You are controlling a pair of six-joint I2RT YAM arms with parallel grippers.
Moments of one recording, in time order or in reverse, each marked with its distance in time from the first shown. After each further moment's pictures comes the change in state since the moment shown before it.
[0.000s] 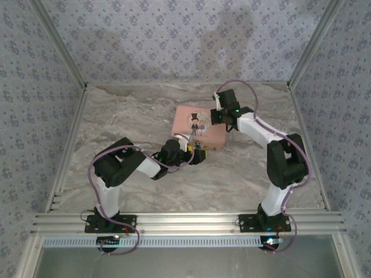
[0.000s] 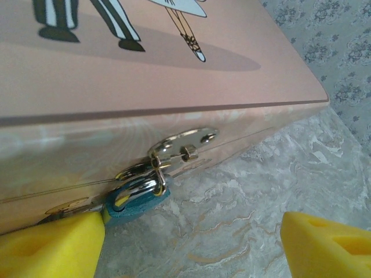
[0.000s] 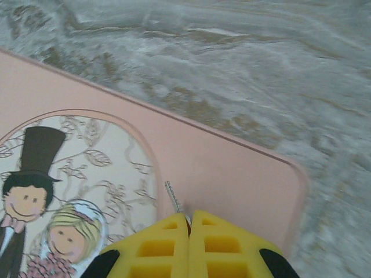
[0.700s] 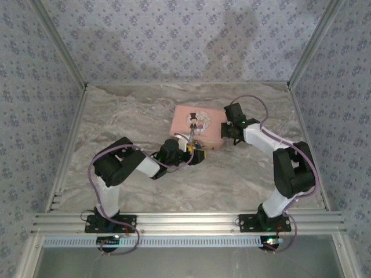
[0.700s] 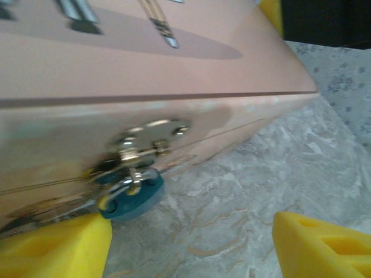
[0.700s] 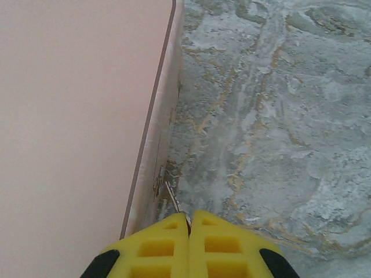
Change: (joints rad) left arm 0.016 0.011 -0.005 0.026 0.069 0.026; right arm -0.008 -0.090 -0.224 -0.034 0.092 0.150
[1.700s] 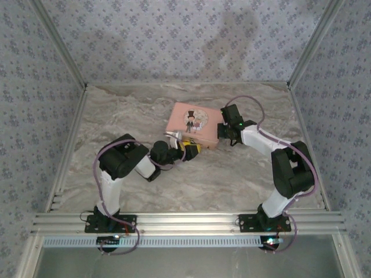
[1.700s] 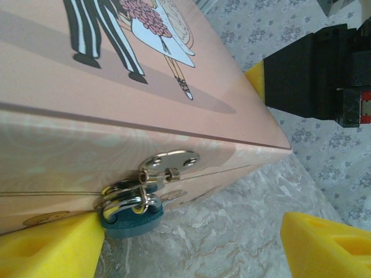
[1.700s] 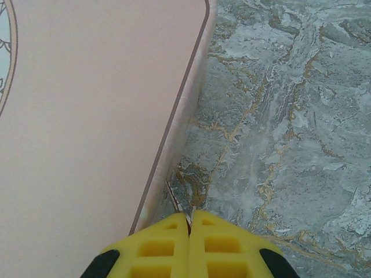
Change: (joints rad) left arm 0.085 0.105 -0.072 0.364 0.057 -0.158; right arm 0.035 0.003 -0.016 0.056 -0.013 0.004
